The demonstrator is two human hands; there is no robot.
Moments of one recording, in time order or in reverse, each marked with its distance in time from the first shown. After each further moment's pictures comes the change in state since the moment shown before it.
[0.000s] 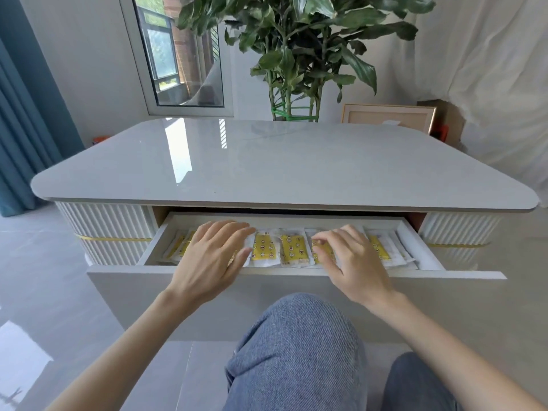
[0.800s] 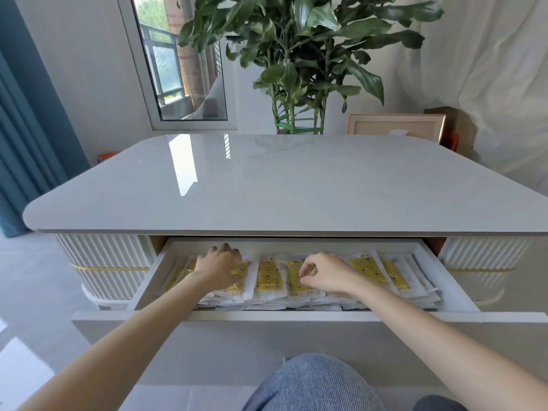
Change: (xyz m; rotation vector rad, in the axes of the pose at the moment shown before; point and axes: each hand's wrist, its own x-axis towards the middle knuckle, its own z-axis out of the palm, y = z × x) left_hand 0.069 -0.060 0.070 0.098 -0.758 -0.432; right_hand 0.073 0.018 0.055 0.256 -0.863 0.547
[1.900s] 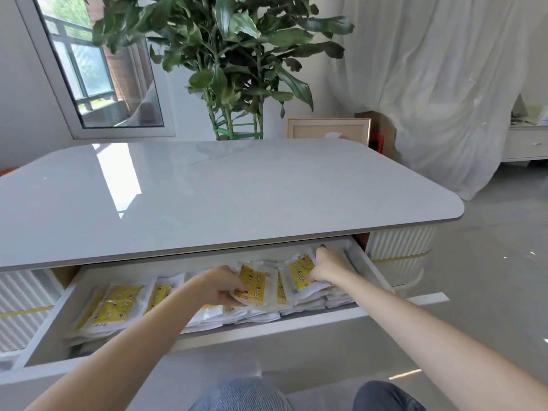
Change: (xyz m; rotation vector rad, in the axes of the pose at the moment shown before) left_hand 0.030 0.125 -0.001 -1.245 -0.544 -0.192; right_hand -0.010 0.100 -0.045 -0.022 0.155 0.518
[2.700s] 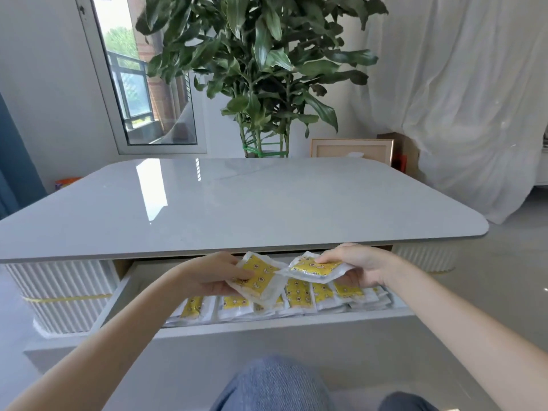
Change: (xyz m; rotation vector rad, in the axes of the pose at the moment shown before) left_hand -0.116 0.007 -0.047 -0.019 -0.110 0.205; right_hand -0.065 -0.024 -0.054 0.916 -0.519 -0.030
